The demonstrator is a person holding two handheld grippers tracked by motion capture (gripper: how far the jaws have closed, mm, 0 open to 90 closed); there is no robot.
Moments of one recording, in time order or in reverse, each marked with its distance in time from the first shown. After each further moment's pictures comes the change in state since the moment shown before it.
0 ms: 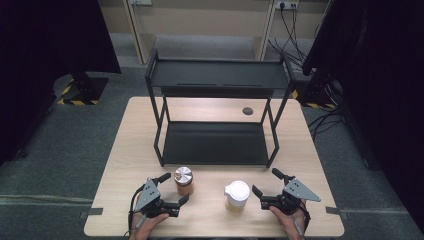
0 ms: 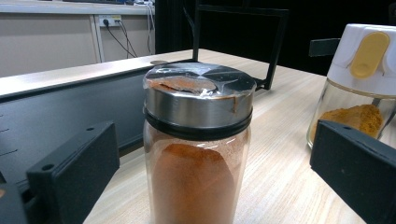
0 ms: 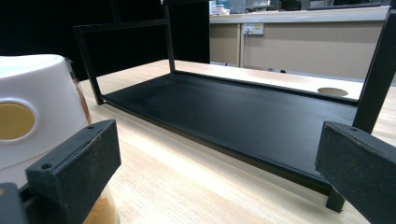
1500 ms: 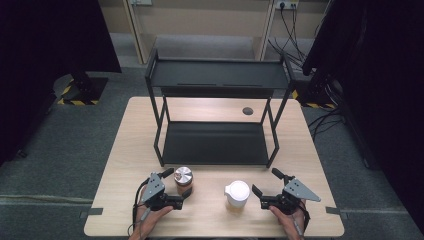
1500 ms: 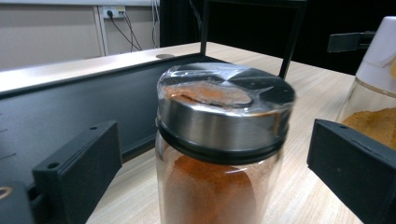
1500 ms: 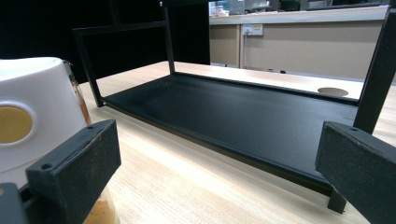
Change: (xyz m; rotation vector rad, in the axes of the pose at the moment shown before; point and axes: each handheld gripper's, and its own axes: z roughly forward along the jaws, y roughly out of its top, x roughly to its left) left arm 0.004 0.009 0.020 0.041 0.026 -0.008; right arm 0.000 -0.001 0.001 -0.008 -0.003 0.011
